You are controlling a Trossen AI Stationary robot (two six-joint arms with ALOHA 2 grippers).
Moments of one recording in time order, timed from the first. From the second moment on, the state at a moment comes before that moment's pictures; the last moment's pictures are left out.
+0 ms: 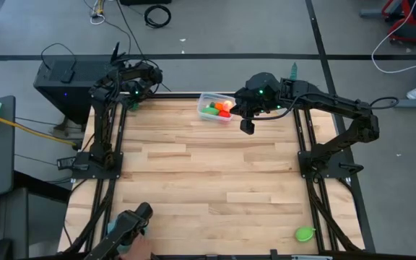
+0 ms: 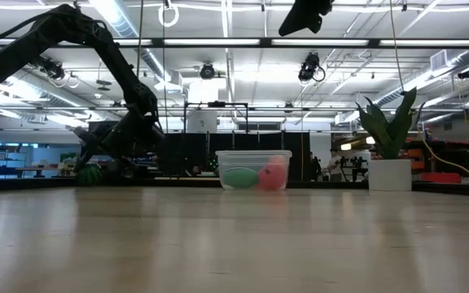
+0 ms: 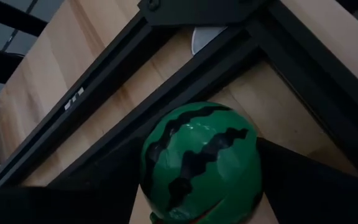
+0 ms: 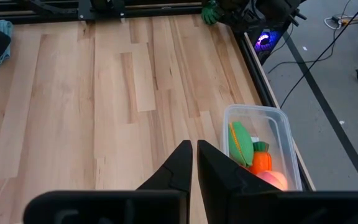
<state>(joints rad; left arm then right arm) 1.11 2.18 1.50 -1.28 -0.50 -1.47 -0.26 1.40 1.54 -0.86 -0.02 -0.11</state>
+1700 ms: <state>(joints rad) 0.88 1.97 1.50 -1.06 -0.37 -1.34 -0.26 1.40 1.54 -0.86 -0.02 -0.11</state>
